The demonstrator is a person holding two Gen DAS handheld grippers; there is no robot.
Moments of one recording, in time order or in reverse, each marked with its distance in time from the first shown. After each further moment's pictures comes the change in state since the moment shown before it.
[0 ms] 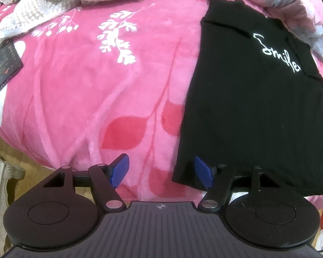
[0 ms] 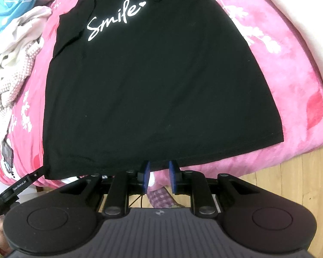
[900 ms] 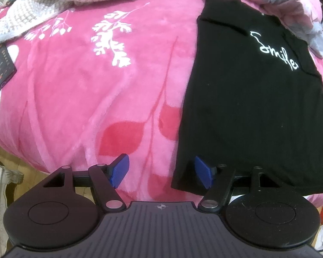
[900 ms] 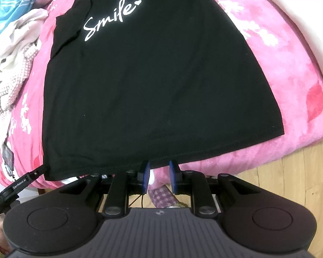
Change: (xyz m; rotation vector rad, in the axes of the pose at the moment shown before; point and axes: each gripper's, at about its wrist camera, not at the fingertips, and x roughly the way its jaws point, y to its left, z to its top) left arm 0.005 -0.001 0.007 0.025 0.009 -0.018; right arm 0.003 -0.004 -0.005 0.030 -0.002 0.001
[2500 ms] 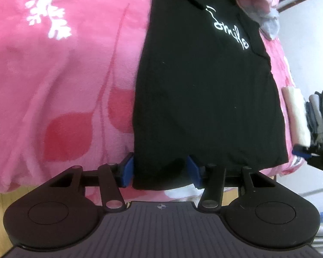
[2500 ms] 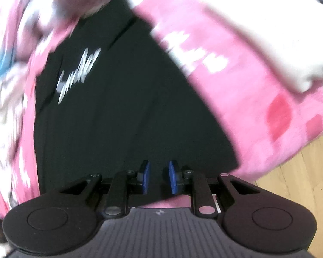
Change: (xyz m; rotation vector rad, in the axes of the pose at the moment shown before) left arm 0.041 0.020 0.025 0.028 0.227 -0.442; right arm -0.025 -0.080 0.030 0.230 -0.213 0.021
